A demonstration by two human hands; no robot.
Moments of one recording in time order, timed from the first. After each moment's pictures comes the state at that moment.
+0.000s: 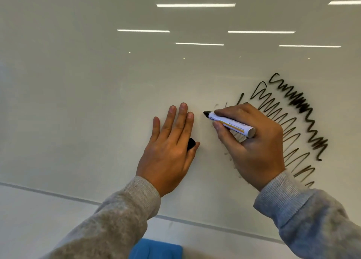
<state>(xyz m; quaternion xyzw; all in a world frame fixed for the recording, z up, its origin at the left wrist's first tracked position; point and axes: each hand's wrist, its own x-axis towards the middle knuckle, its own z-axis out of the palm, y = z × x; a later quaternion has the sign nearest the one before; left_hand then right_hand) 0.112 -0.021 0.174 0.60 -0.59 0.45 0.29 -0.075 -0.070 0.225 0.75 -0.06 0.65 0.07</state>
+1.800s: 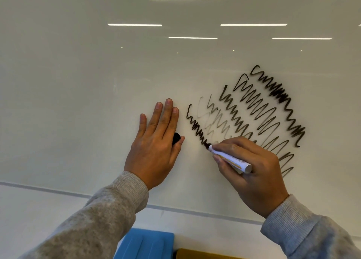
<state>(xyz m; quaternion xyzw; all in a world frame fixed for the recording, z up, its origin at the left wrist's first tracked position) 0.112 -0.021 0.168 0.61 -0.59 0.44 0.30 -0.121 -0.075 0.165 0.80 -0.09 0.58 0.10</state>
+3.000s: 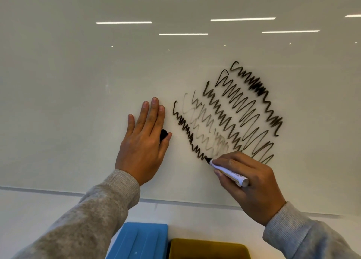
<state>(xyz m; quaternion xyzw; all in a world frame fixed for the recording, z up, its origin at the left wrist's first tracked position) 0.107 -0.015 0.166 0.62 -0.59 0.41 0.30 -0.157 -0.076 0.126 0.83 -0.13 0.53 0.08</state>
